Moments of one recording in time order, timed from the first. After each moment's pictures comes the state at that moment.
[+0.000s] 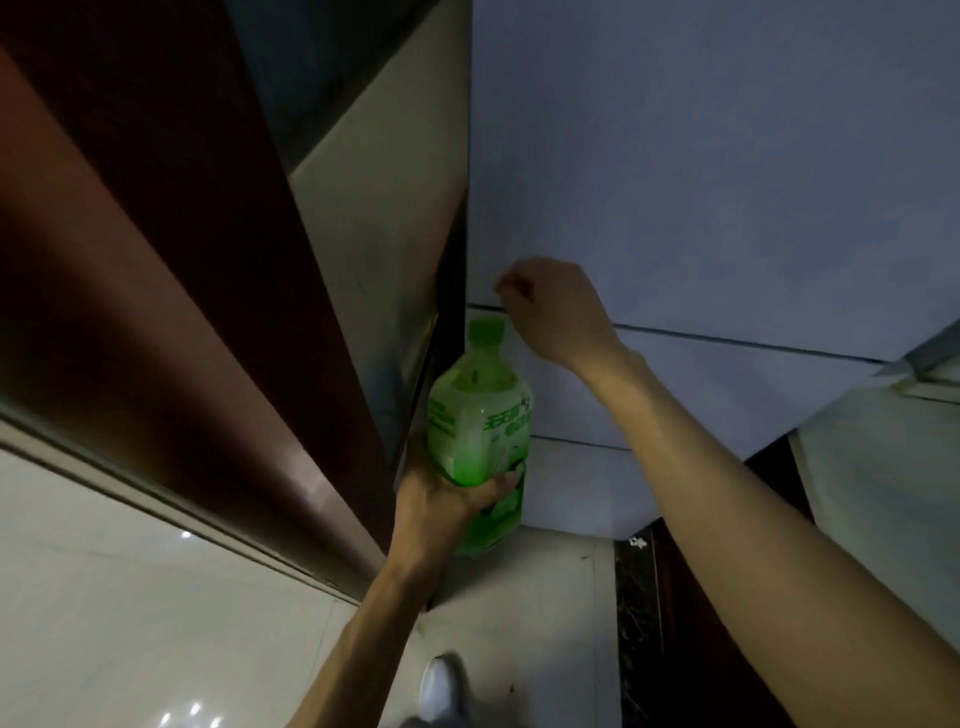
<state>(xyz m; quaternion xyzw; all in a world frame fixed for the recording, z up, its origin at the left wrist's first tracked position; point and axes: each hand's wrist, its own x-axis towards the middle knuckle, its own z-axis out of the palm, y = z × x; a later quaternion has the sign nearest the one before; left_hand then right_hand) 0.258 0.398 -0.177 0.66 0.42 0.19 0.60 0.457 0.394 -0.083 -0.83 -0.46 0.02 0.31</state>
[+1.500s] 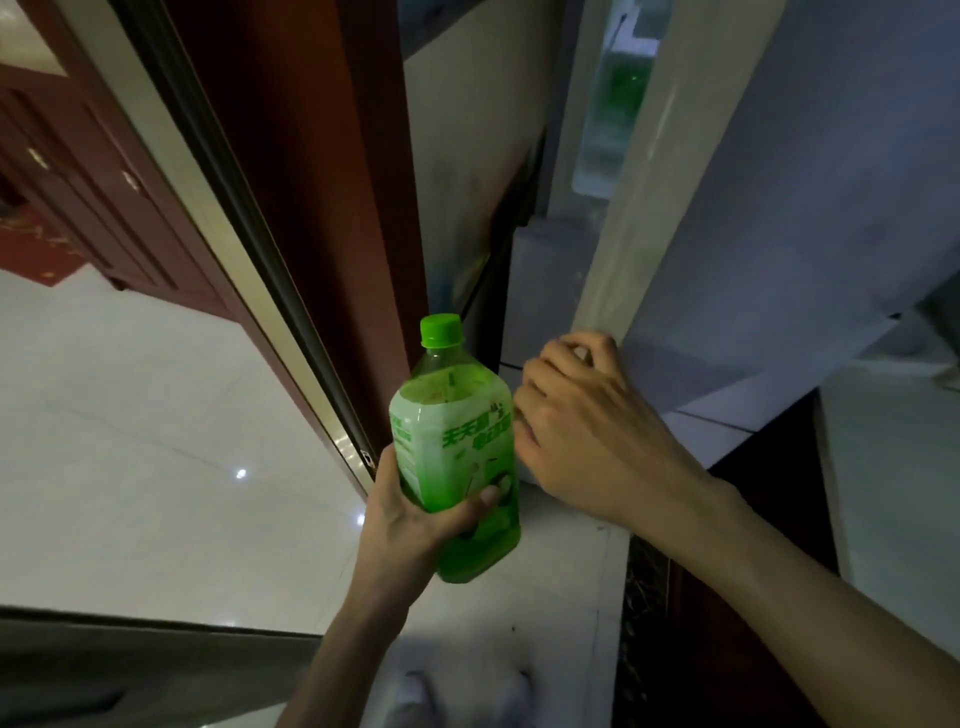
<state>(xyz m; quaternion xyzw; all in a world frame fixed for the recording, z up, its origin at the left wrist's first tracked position) 0.107 0.267 -0.156 0.57 0.40 0.27 0.66 0.280 0.204 -0.073 -0.71 -0.68 -0.18 0.01</state>
